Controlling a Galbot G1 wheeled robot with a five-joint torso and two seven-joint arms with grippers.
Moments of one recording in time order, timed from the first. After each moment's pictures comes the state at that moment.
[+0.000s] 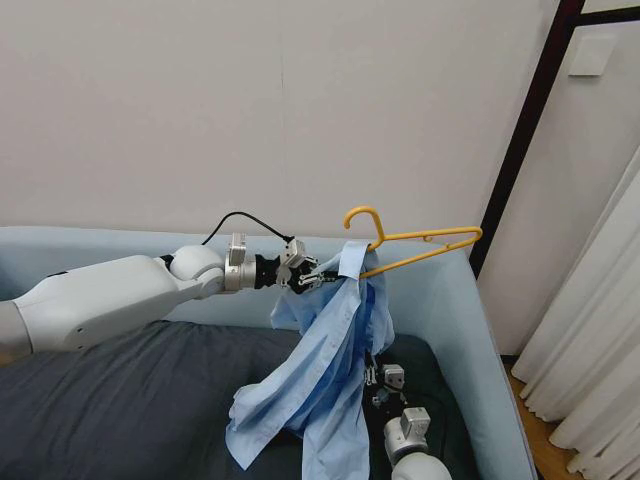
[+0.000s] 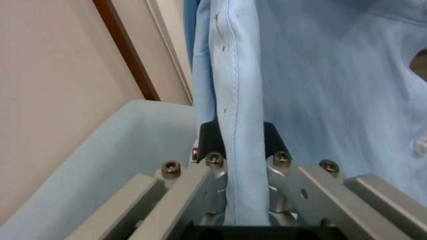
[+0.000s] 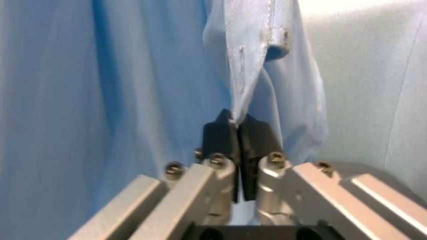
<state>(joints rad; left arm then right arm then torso) -0.45 -0.77 1.24 -1.39 -1.21 -0.32 0.68 -1.04 1.16 -0.08 1.68 0.49 0.13 0.43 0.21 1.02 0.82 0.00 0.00</state>
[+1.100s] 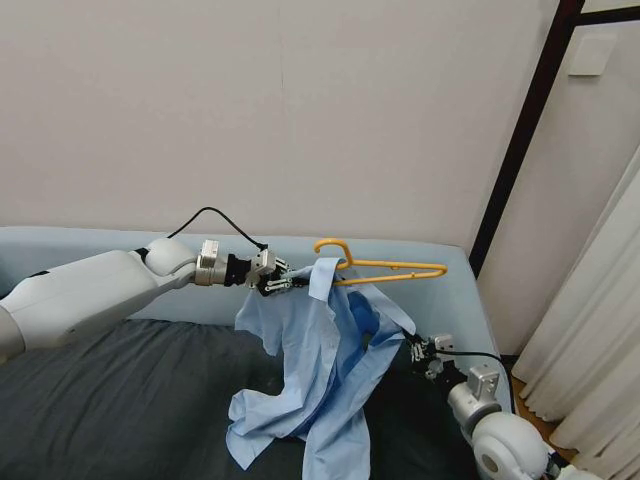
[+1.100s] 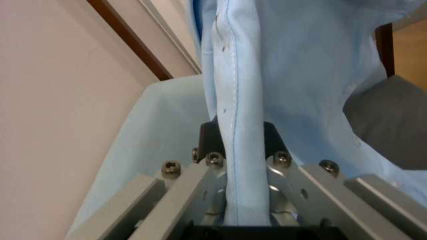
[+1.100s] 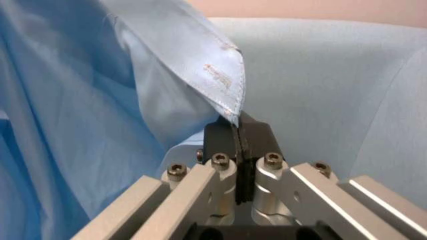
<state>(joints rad) -0.40 -0.75 1.18 -1.19 -0.97 -0.56 0.84 -0.97 0.78 0.05 1.86 0.81 -0.12 0.24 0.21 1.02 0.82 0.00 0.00</state>
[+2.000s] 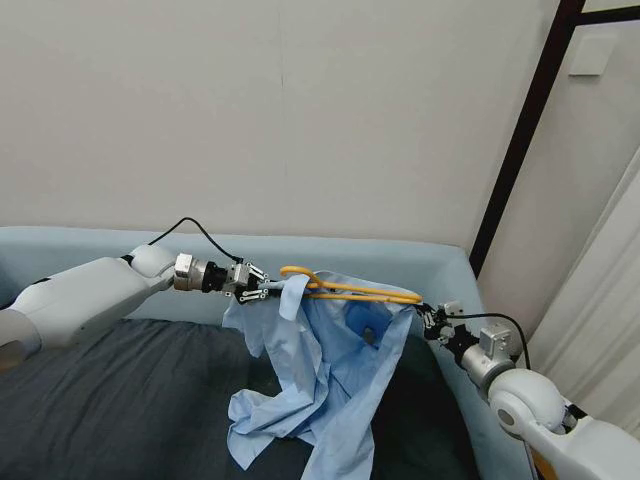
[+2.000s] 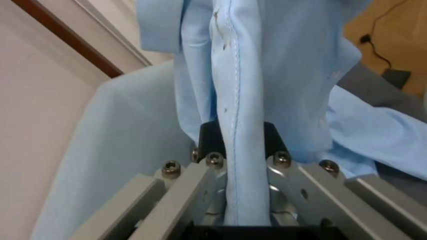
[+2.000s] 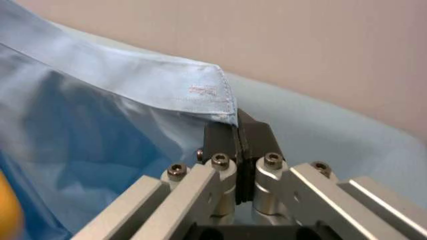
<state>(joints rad) -0.34 -0.80 1.14 -0.96 -1.02 -0.77 1.14 -0.81 0.67 -0.02 1.85 0.78 -0.11 0.19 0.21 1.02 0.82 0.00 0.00</state>
